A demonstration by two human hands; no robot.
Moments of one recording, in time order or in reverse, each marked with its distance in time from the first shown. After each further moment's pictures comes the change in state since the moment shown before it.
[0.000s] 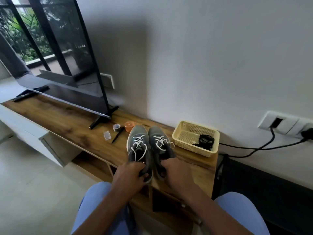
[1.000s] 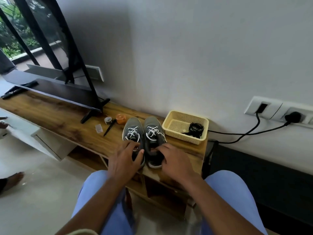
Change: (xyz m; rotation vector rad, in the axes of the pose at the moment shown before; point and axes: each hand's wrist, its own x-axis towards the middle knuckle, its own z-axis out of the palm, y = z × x) left_hand 0.016 0.011 0.028 0.022 0.220 -0.058; right_hand -0.020 0.035 -0.004 0.169 0.092 -0.001
